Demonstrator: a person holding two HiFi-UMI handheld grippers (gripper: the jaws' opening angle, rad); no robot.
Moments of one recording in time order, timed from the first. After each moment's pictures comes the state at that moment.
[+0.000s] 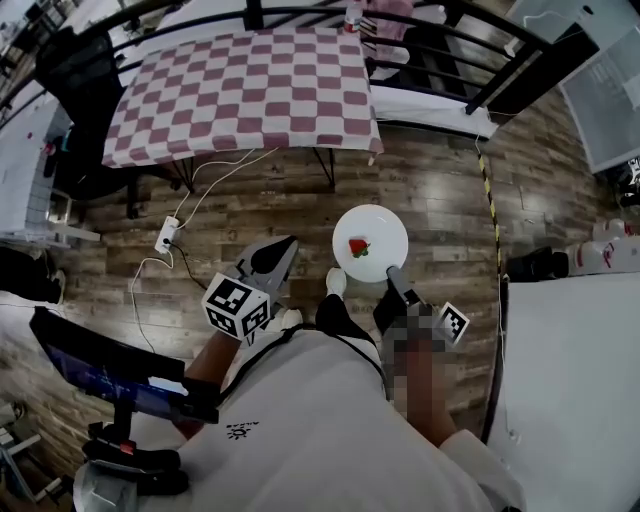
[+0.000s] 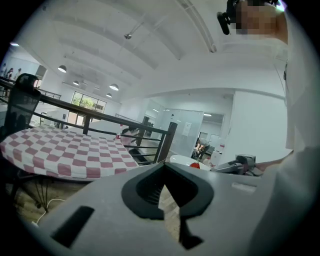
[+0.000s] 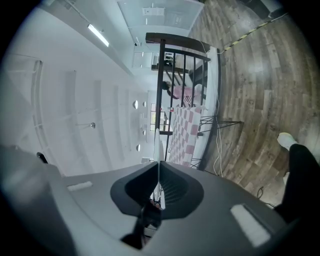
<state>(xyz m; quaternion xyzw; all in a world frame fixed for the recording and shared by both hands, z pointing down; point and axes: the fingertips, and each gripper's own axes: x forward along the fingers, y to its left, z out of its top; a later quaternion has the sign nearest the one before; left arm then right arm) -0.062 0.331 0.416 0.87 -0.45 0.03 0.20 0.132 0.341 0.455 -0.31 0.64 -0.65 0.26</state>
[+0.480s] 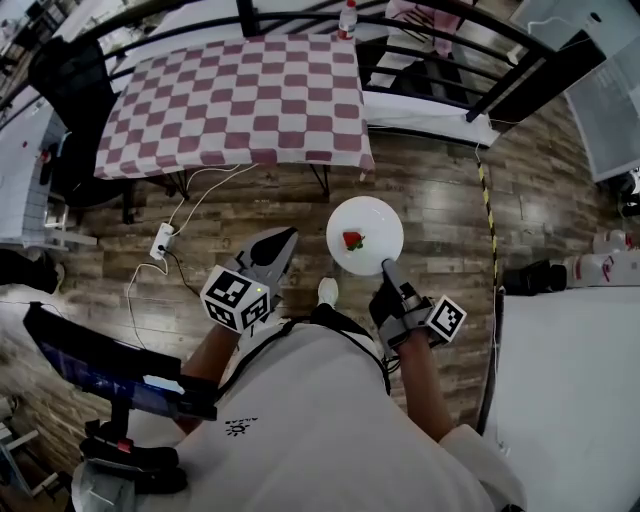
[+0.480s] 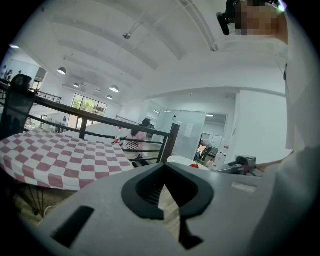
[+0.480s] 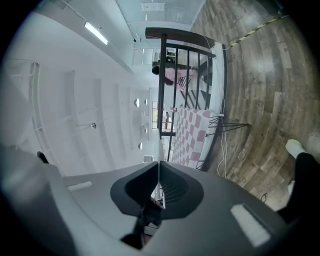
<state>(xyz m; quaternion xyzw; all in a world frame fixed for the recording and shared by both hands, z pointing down) -0.031 0.237 0.405 0.87 -0.46 0.02 0.19 0.150 0.245 0.446 -0.29 0.65 -0.65 0.25</state>
